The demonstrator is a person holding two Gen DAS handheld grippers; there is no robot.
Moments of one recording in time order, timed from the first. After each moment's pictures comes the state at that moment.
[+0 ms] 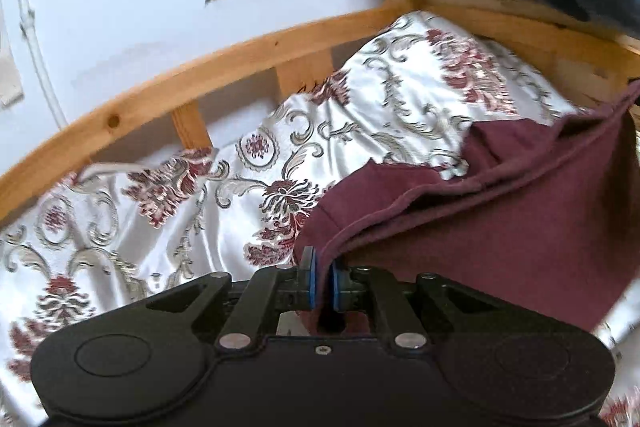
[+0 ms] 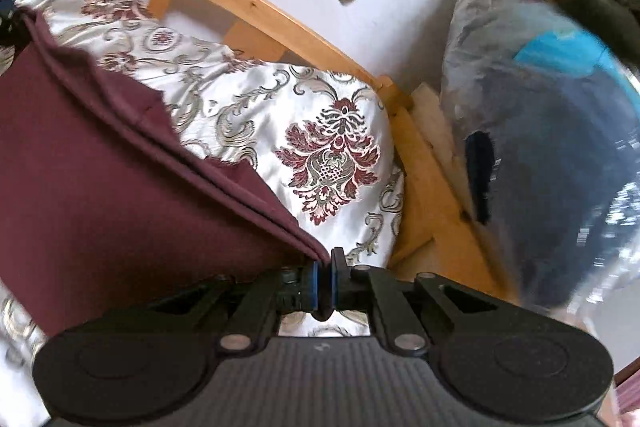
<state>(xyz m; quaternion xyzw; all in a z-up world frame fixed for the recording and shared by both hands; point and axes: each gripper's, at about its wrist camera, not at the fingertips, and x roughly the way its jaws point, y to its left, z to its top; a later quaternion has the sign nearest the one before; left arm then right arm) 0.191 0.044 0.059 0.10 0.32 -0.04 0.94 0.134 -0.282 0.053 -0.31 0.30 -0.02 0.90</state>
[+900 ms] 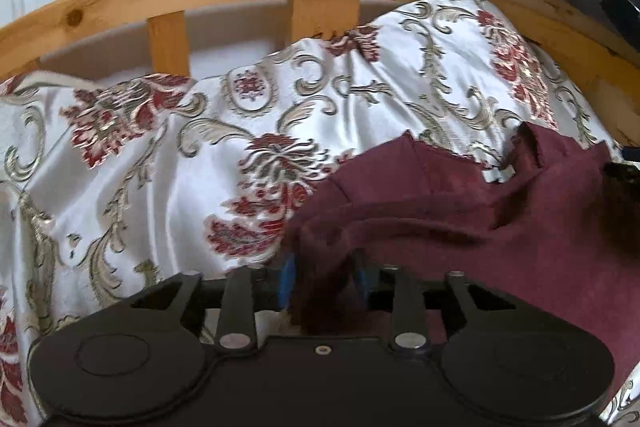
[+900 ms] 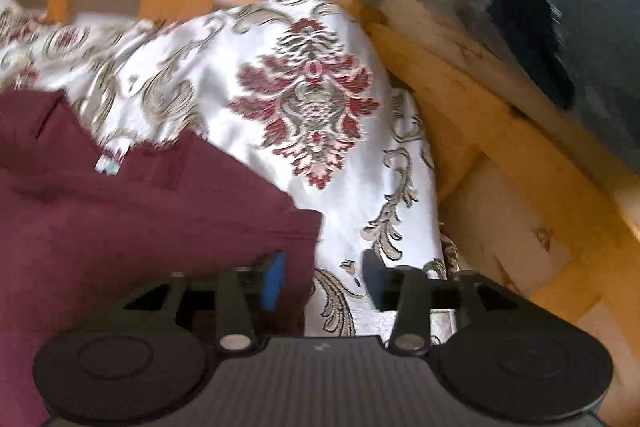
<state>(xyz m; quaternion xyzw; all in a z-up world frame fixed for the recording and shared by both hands) 0.264 0.083 -0.013 0.00 0.35 -0.06 0.94 0.217 -0.320 -0.034 -0.16 0.32 -0.09 0.93</state>
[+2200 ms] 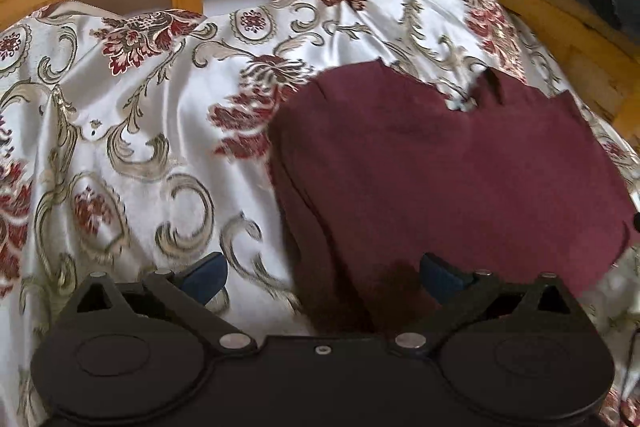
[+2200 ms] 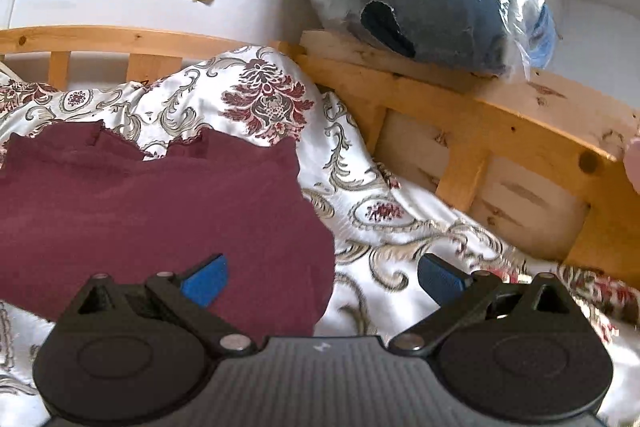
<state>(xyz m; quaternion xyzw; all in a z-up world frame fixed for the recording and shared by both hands) 0.175 0.072 -0.024 -0.03 0.40 -0.06 0.92 0.037 -0.277 -0.052 -0.07 0.23 -0.18 0.95</state>
